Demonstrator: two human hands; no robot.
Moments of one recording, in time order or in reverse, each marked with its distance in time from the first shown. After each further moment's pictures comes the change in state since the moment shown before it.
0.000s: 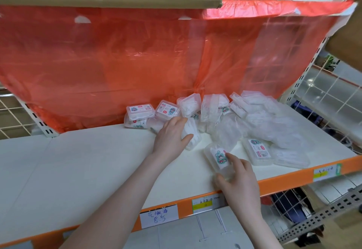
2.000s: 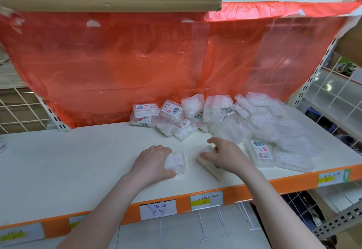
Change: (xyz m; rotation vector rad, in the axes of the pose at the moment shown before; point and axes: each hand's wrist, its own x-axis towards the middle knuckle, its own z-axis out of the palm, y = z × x) left_hand -0.067 -0.014 -0.029 0.249 -0.357 -0.092; right_hand 0.075 -0.032 -0.007 -0.186 -0.471 -0.111
